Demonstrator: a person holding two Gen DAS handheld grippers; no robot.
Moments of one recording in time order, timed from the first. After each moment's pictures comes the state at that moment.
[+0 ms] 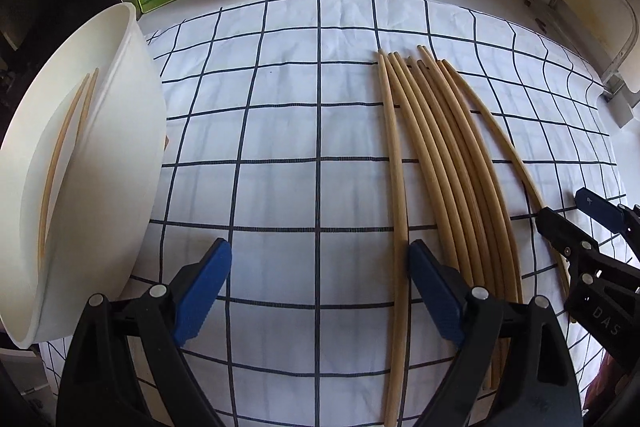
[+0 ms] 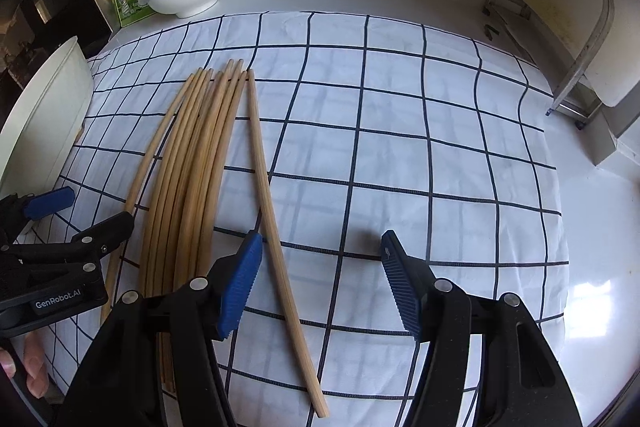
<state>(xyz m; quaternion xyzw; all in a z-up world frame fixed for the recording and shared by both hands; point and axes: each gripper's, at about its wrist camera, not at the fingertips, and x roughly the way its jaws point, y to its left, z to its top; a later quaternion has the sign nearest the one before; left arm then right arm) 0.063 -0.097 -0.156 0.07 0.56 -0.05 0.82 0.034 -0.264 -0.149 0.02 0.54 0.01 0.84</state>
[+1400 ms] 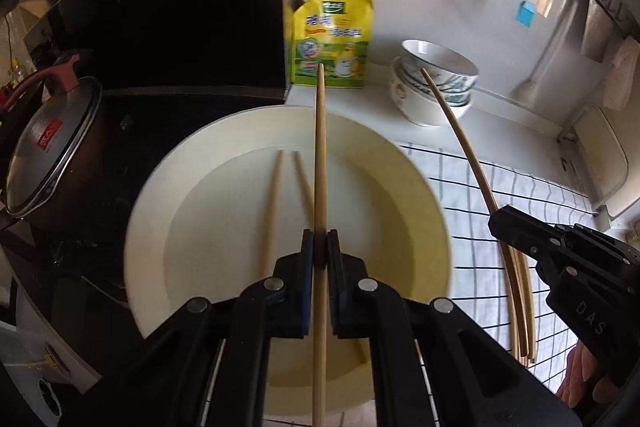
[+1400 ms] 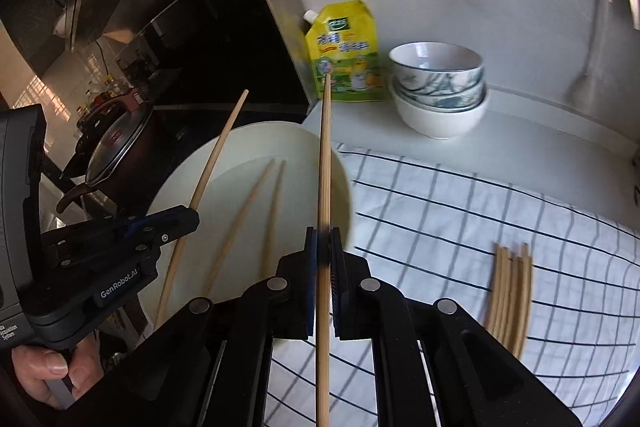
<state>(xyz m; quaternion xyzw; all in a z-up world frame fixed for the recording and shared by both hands) 0.091 0.120 -0.020 -0.02 0.48 -0.01 0.88 0.105 -0.053 -0.018 0.06 0.46 0.22 0.86</state>
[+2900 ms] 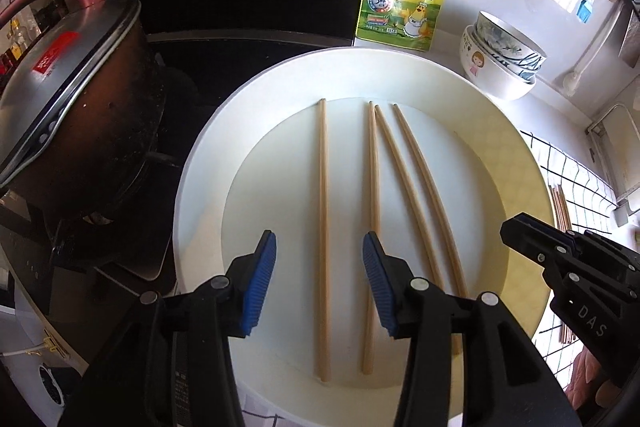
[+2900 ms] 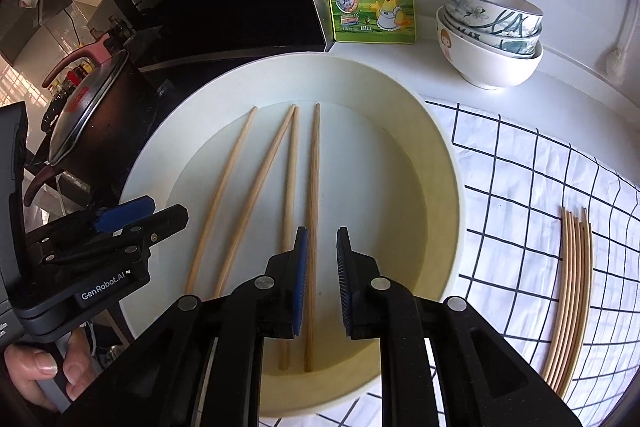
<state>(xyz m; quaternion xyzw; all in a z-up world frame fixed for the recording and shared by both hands) 0.100 0.204 -0.078 -0.04 0.53 -0.01 0.85 0.109 0.018 -0.063 0.04 0.52 0.17 0.84</state>
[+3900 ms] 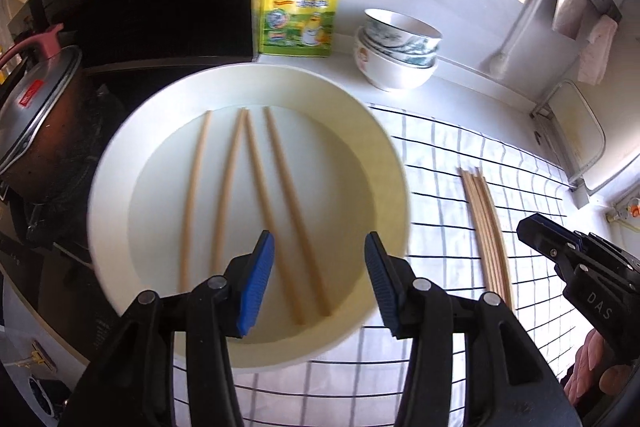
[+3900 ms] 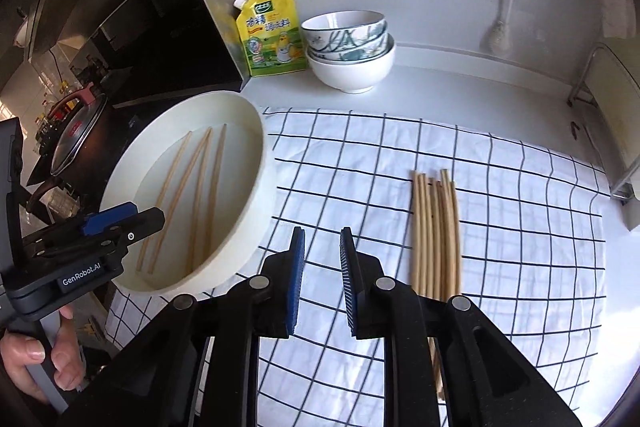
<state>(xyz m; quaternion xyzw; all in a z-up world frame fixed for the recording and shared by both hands) 0.055 0.083 -0.040 -0.03 0.50 -0.06 0.86 0.038 -0.126 -0.028 0.06 0.48 0.10 0.87</state>
